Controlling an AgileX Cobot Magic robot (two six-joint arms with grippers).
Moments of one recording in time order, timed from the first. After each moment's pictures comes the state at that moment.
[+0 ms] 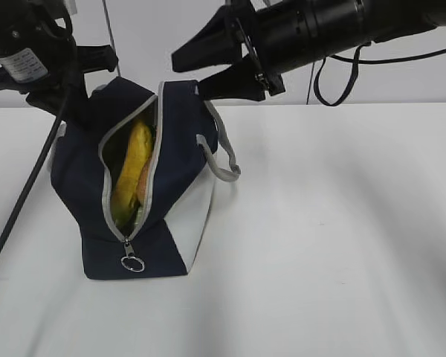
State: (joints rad) left arm -0.25 1.80 -1.64 -0.20 1.22 -0.07; right arm 0.22 1.95 -1.60 1.30 1.16 -0.74
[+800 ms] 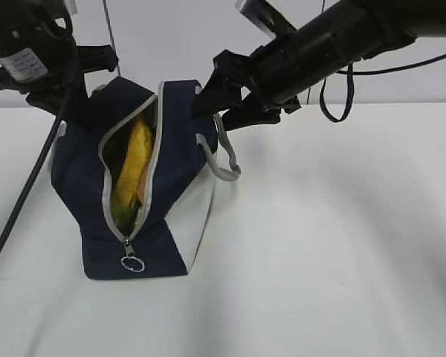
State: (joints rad) left arm -0.25 1.80 -1.64 -0.20 1.22 -0.07; right arm 0.27 1.97 -1.60 0.96 0.94 -0.60
